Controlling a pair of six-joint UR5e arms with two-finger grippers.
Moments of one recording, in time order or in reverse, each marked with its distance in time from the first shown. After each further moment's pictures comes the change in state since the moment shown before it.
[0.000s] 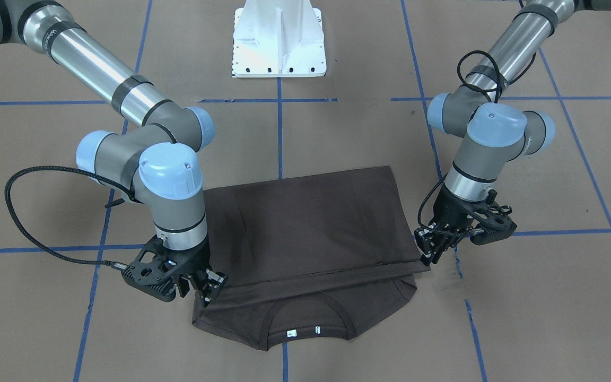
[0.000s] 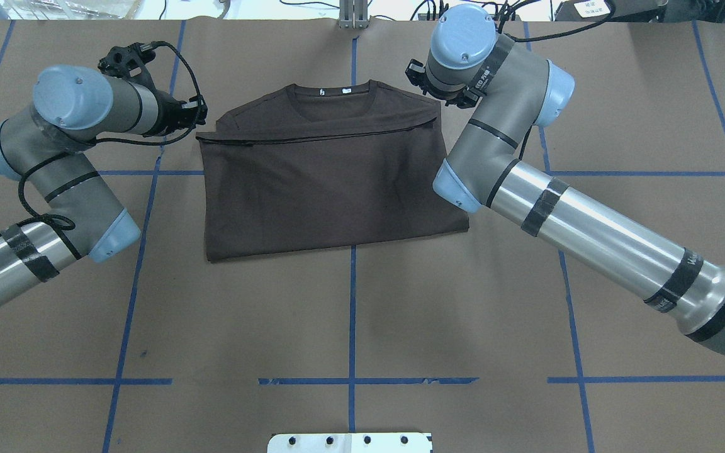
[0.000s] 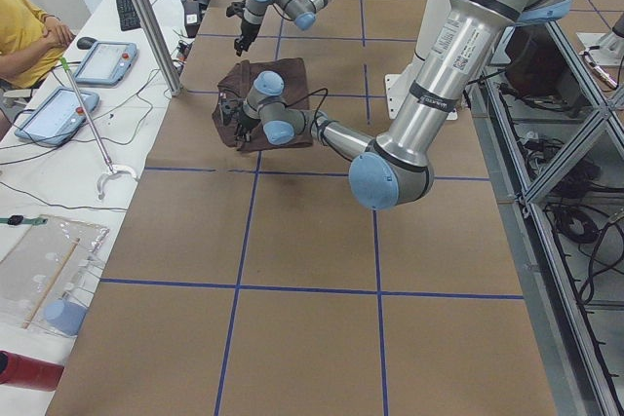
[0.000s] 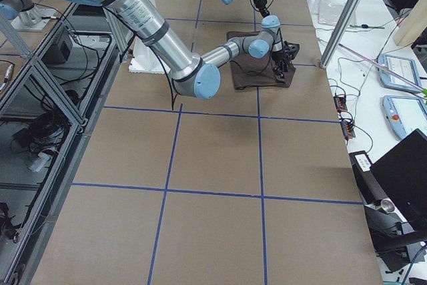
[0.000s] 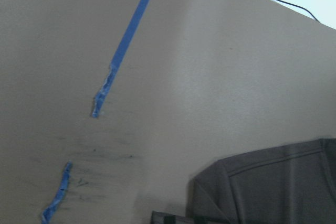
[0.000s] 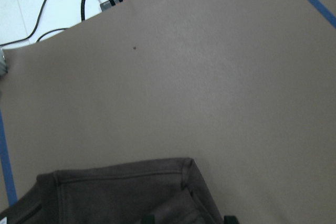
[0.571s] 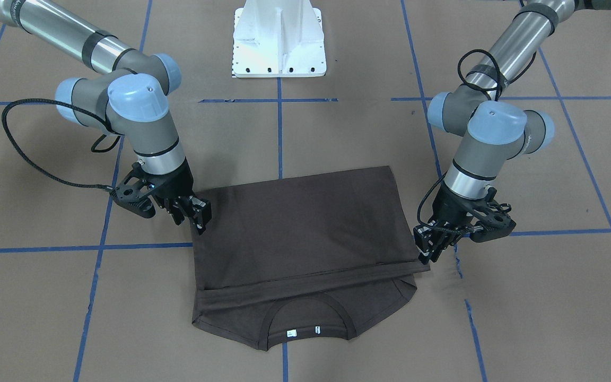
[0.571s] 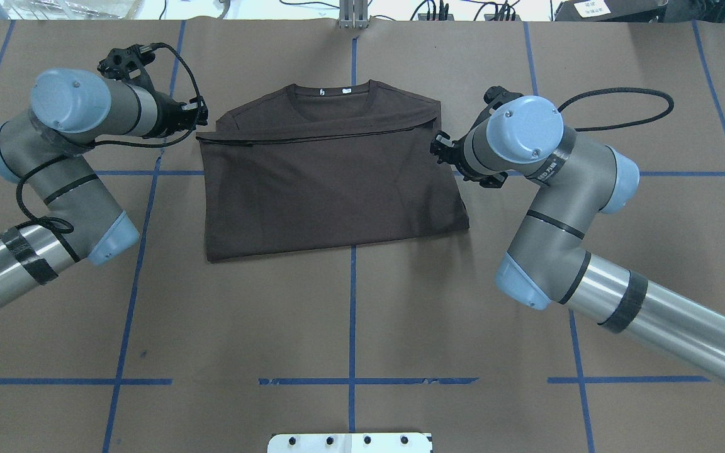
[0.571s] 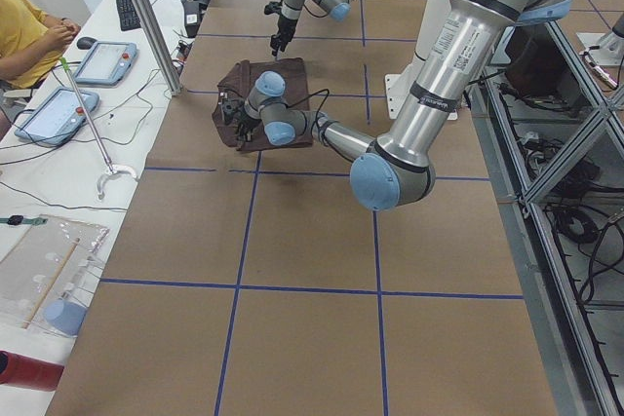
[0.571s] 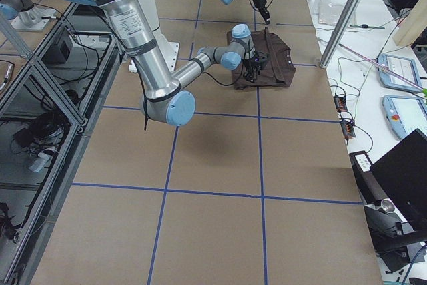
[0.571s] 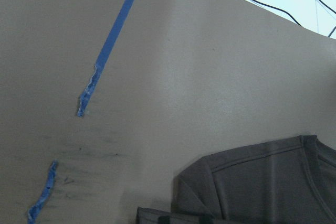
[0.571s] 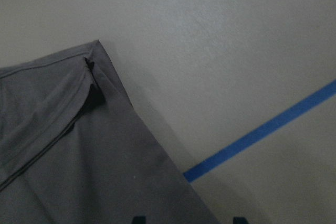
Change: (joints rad) left arm 0.004 0.005 -0.003 -0.009 0.003 -0.002; right arm -0.121 -0.307 0.381 -0.002 0.021 0.209
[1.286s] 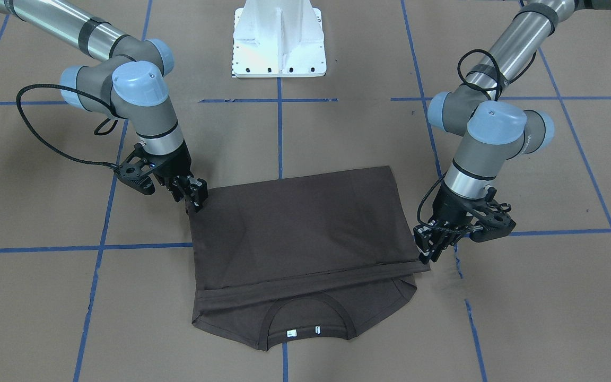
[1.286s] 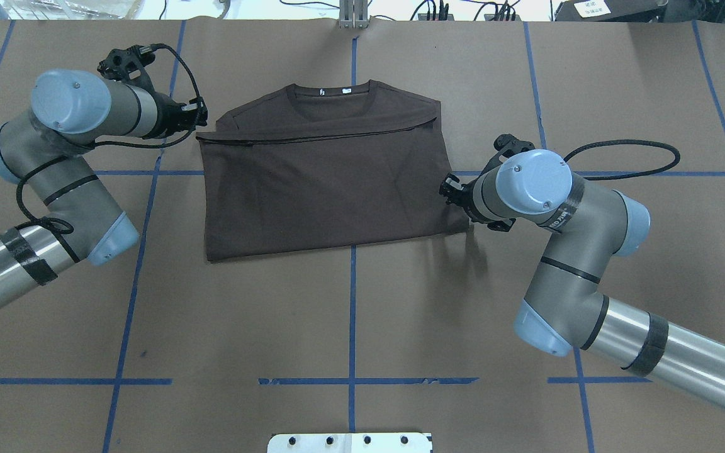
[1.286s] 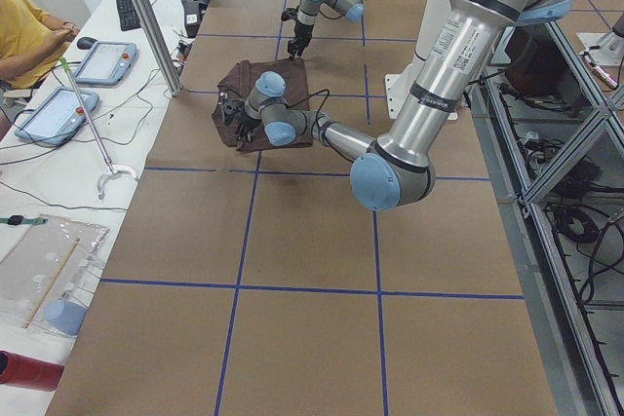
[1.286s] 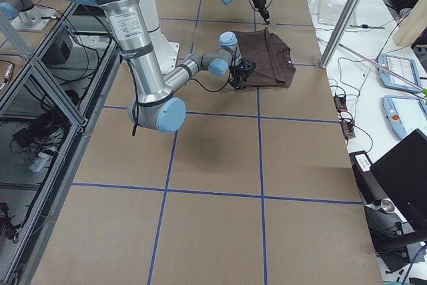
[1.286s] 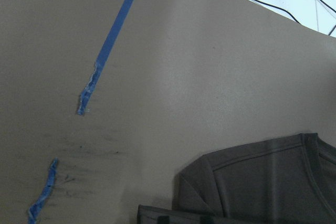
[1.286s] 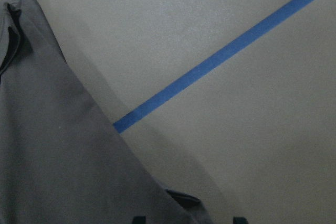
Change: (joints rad) left arm 0.001 0.002 -0.002 0.002 0.002 0.002; right arm -0.068 -0.079 0.044 0.001 -0.016 0.051
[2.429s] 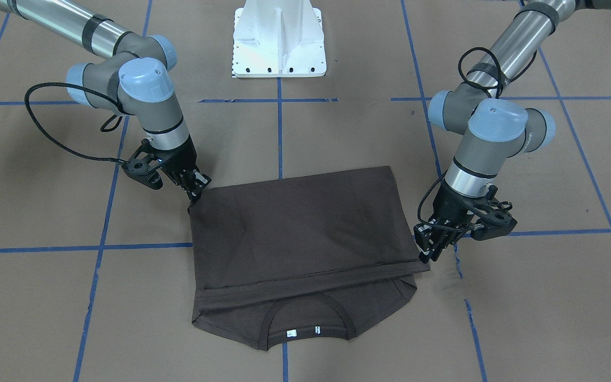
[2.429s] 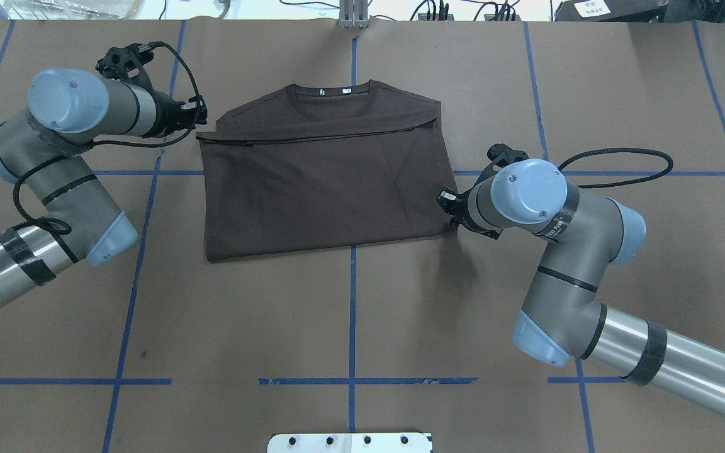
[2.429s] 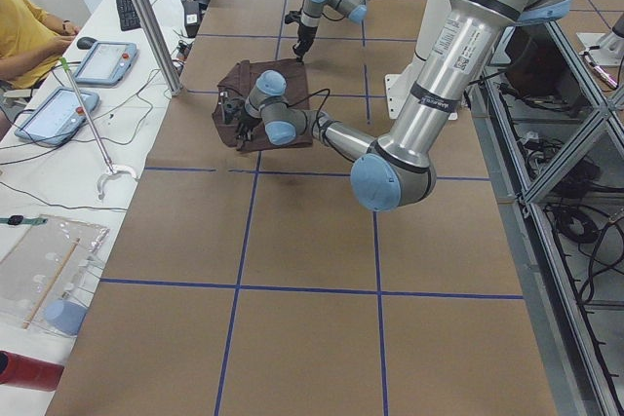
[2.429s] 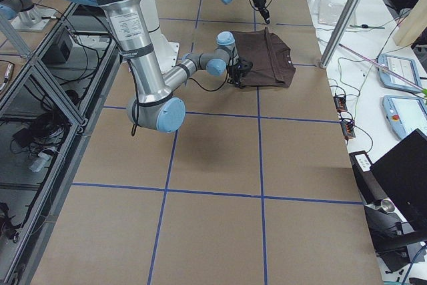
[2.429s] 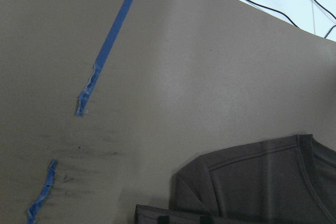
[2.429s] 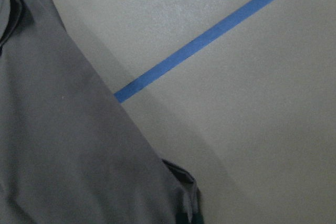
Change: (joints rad) left arm -0.001 0.004 -0.013 0.001 0.001 -0.003; right arm -0.020 -0.006 0.031 -0.003 0.012 -0.001
